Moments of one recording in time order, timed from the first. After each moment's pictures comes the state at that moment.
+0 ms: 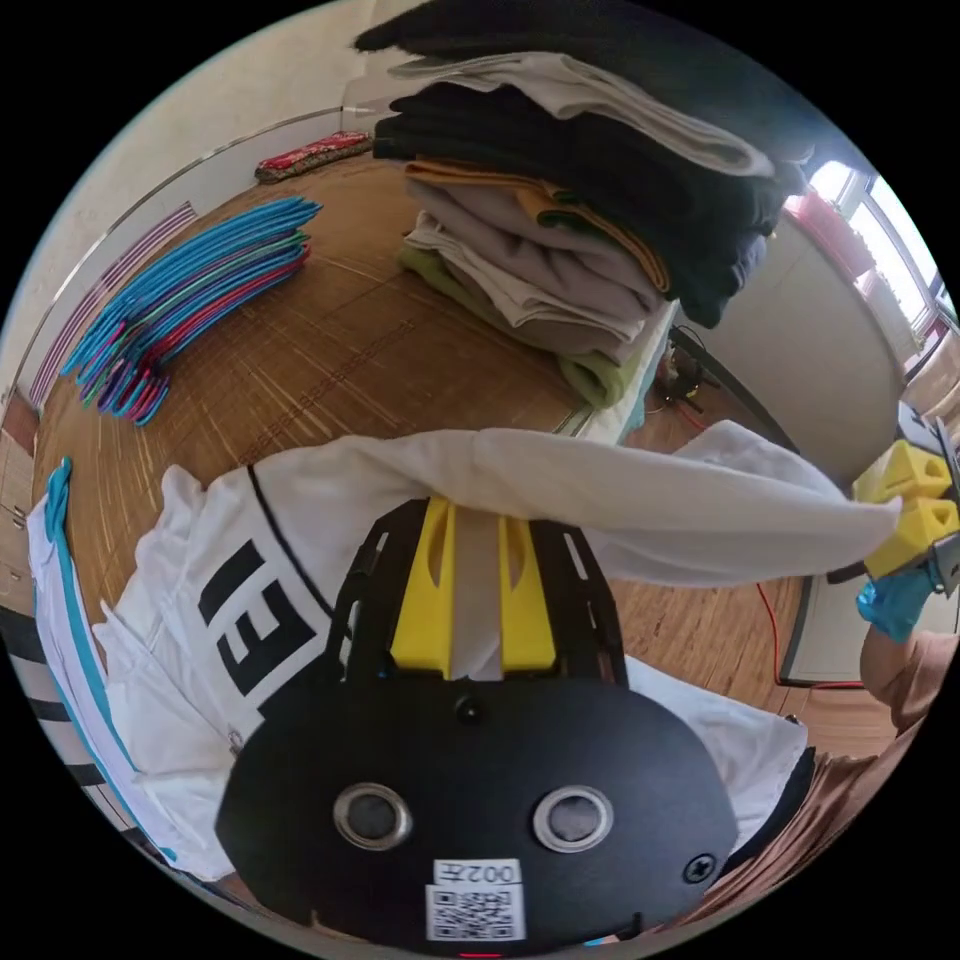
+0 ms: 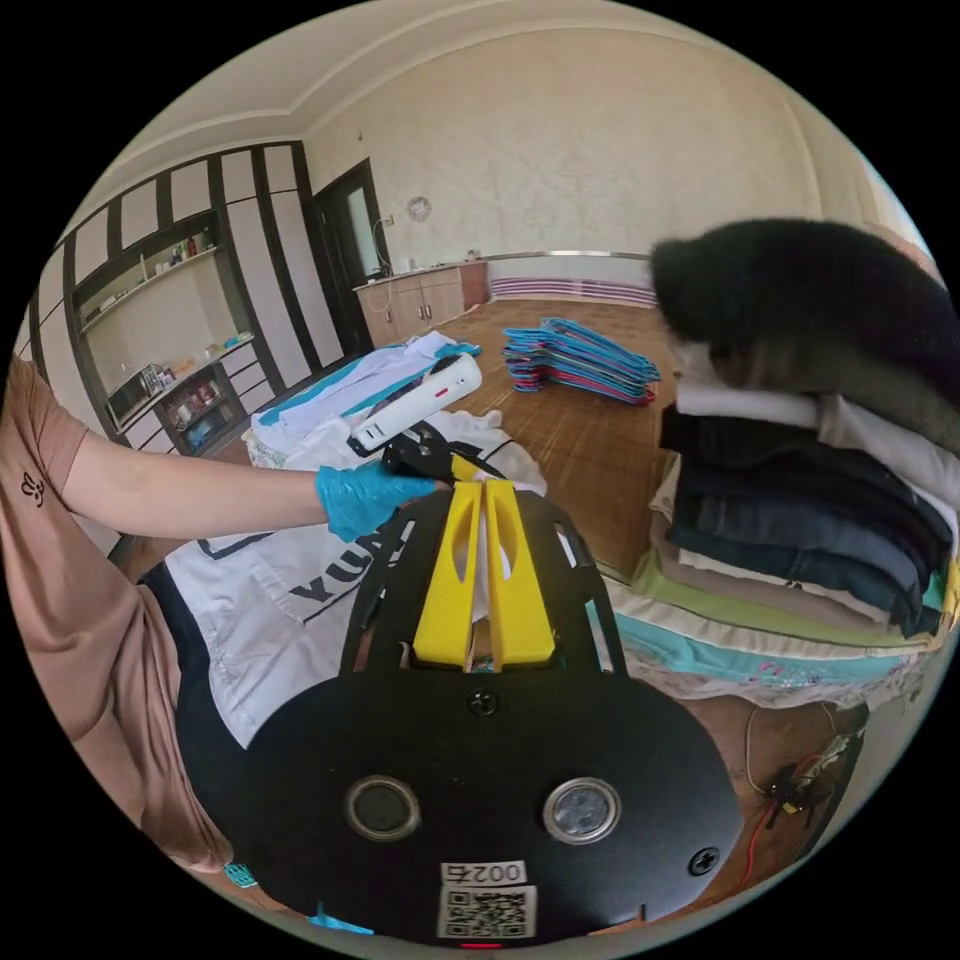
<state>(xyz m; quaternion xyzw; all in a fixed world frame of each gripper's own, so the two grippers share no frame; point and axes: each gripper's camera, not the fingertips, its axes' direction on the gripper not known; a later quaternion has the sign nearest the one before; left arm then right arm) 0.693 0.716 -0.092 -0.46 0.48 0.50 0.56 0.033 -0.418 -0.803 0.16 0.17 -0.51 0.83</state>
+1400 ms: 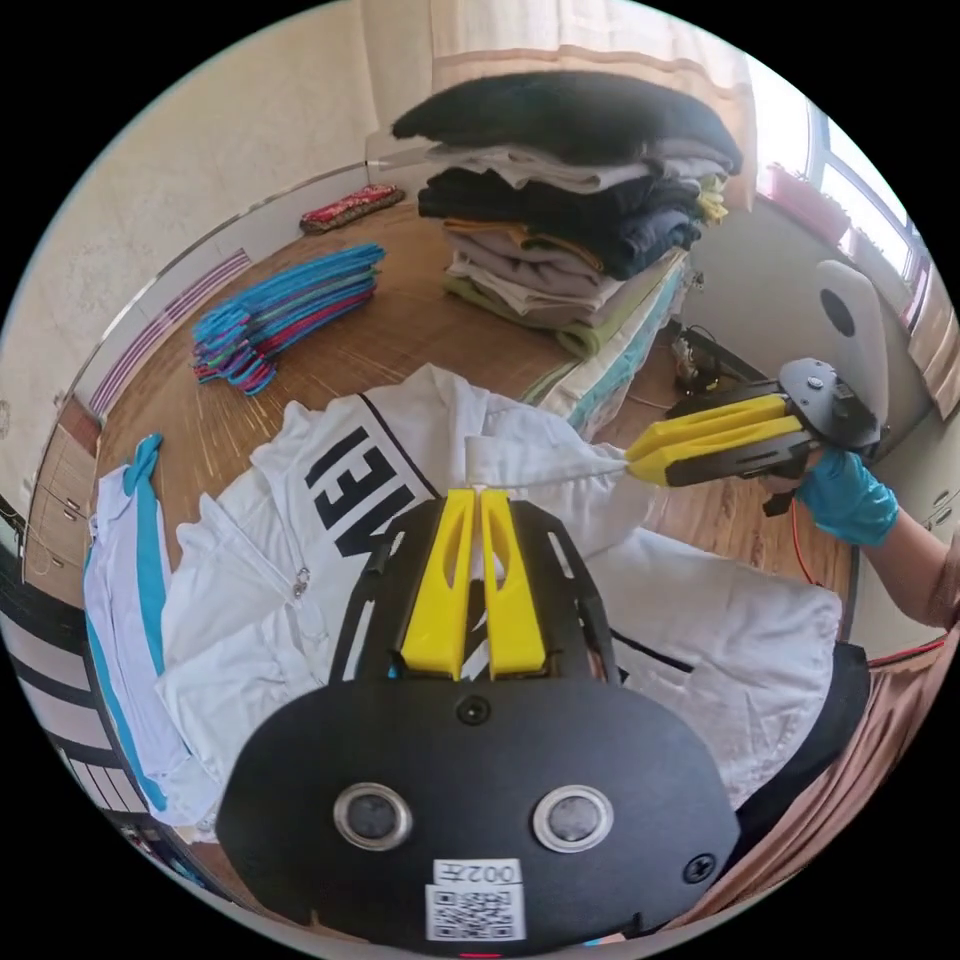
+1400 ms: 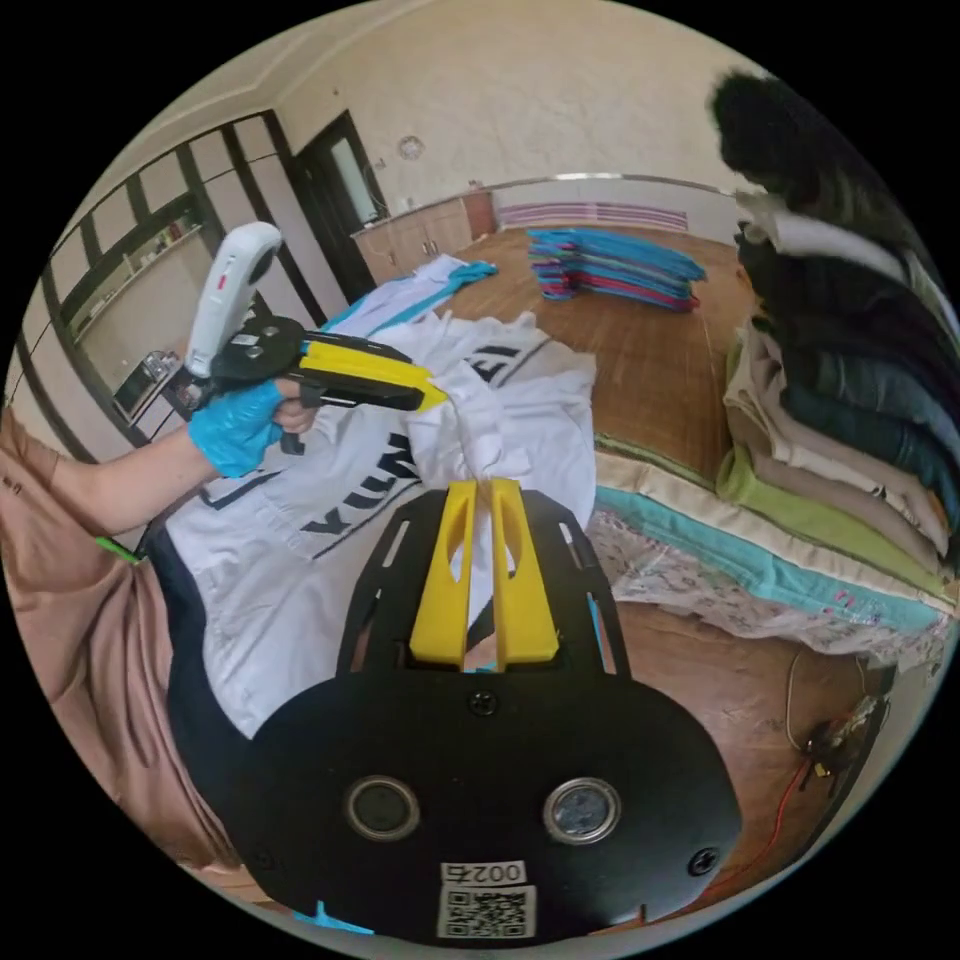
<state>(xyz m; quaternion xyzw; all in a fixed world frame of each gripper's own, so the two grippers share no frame) 0.560 0.658 -0.141 -0.37 0.47 0.52 0.61 0.053 -0.418 -0.707 0.07 0.18 -0.48 0.86</state>
